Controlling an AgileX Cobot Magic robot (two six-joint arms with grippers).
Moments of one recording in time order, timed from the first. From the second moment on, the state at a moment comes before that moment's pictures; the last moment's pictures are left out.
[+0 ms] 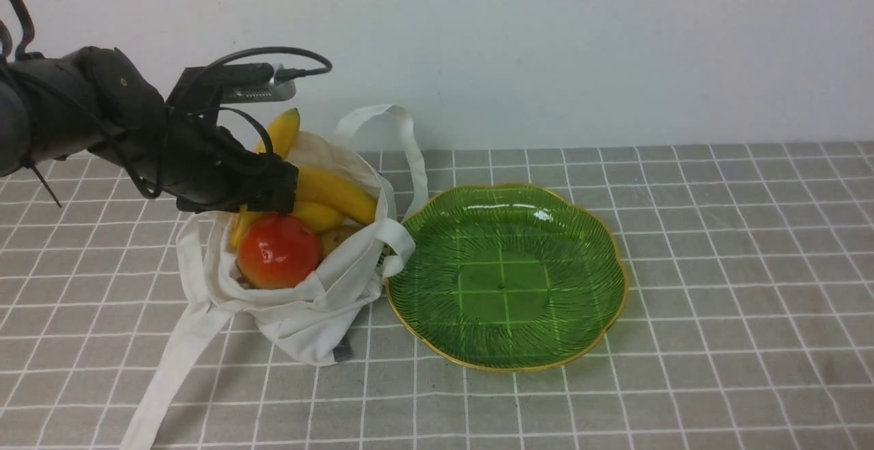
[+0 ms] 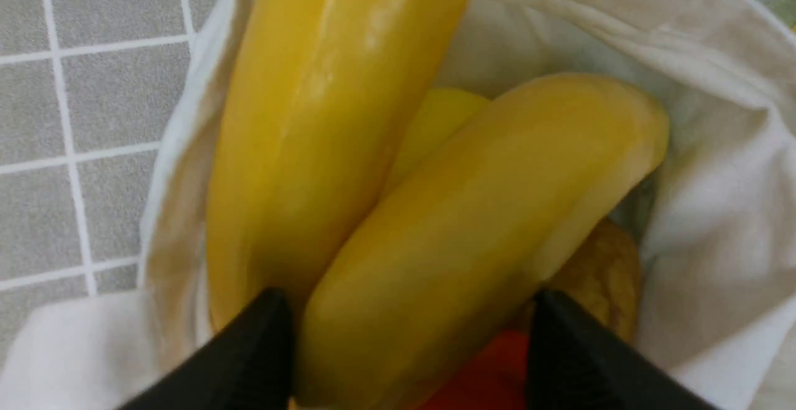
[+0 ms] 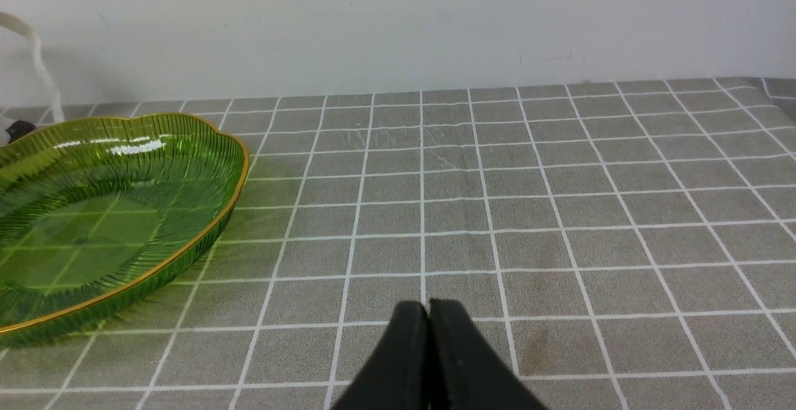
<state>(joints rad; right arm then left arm) 0.00 -0.01 0.03 0.02 0.37 0.02 -0.07 1.85 -1.30 -0.41 0.58 0.34</state>
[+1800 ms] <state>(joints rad) 0.00 -0.01 0.03 0.02 0.37 0.02 -0.34 1.77 -1.28 -0.88 0.66 0.52</state>
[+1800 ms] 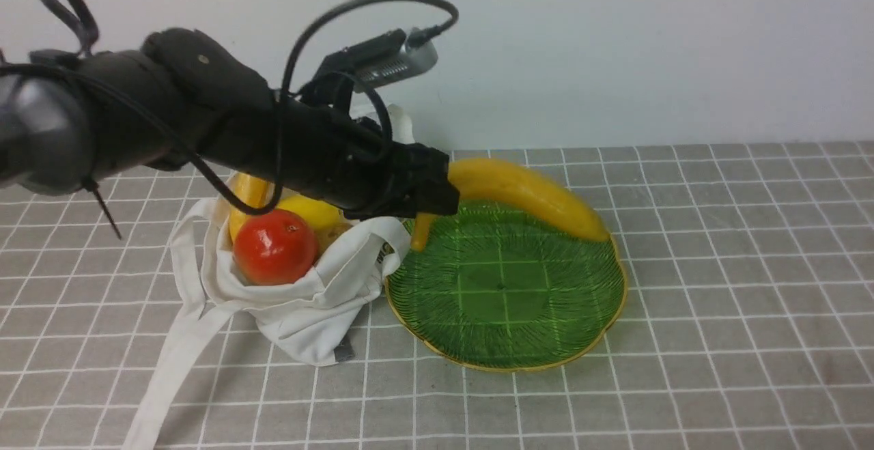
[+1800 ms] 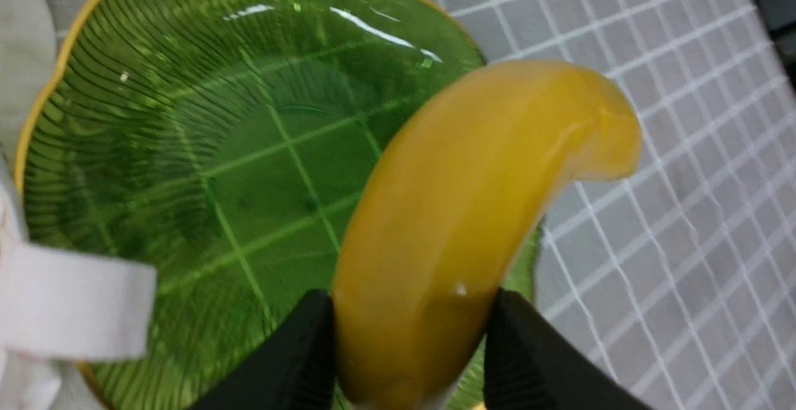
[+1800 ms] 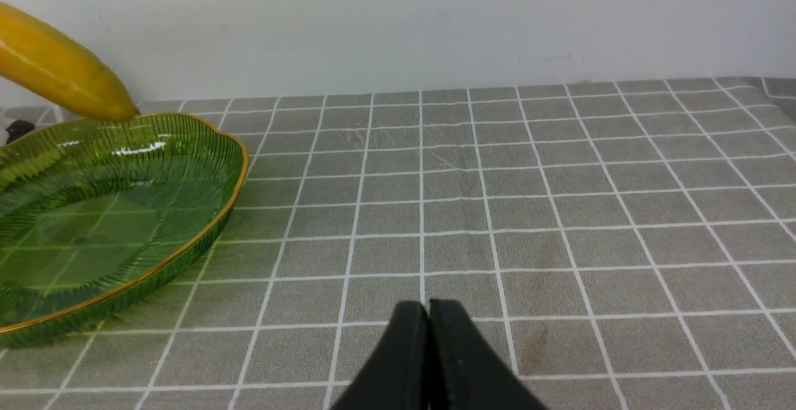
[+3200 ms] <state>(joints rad) 0.00 -0.01 0.03 0.02 0.37 0.02 0.13 1.44 -1.37 -0.52 1.10 0.53</state>
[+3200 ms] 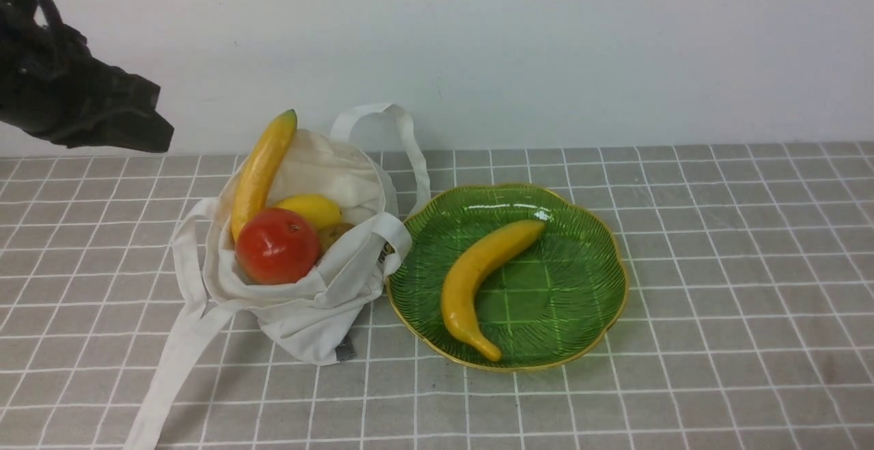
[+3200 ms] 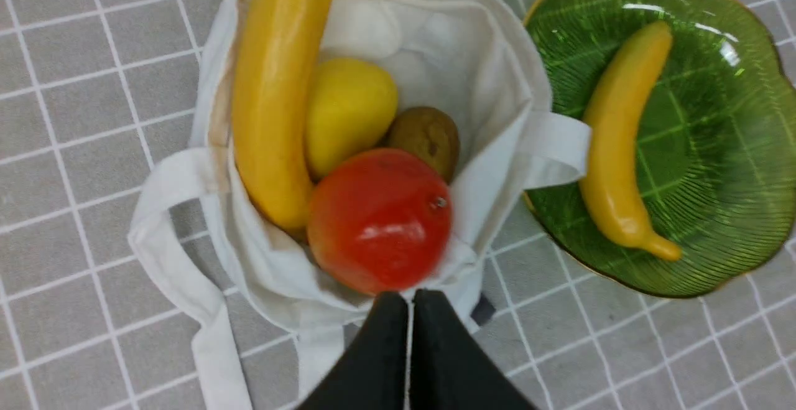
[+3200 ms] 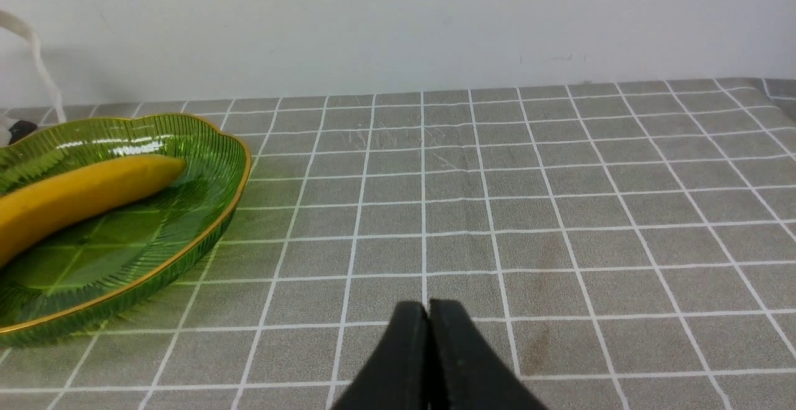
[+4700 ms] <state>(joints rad) 0.00 -0.01 0.03 0.02 0.37 0.02 0.13 0.15 -0.12 -0.81 0.40 0.71</state>
